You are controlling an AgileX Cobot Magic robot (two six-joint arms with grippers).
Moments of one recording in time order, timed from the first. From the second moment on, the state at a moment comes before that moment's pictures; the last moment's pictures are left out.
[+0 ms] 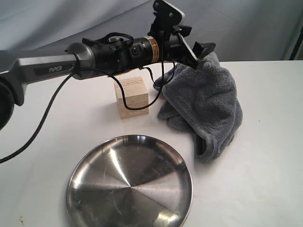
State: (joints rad) left arm -0.55 2.32 -1.78 0.99 -0.48 -0.77; right arm -0.01 0.00 0.00 -0.14 0.34 0.08
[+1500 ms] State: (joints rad) left arm -0.28 2.05 -1.36 1.22 -0.11 -0.96; right arm -0.01 0.00 0.00 -0.14 0.35 0.08
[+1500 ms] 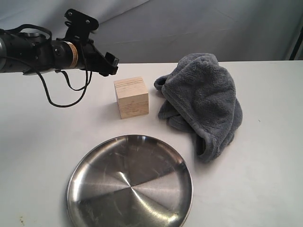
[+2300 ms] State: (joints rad) left arm -0.28 2.05 -1.36 1.22 0.01 -0.93; right arm -0.01 0.00 0.00 -0.14 0.35 0.08
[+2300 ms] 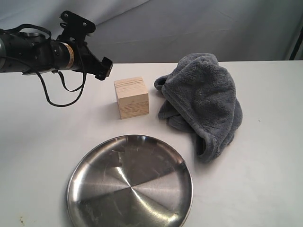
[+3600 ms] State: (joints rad) left arm -0.28 2.03 -1.36 1.75 -0.42 -1.11; right arm -0.01 0.00 0.00 -0.14 0.35 0.08
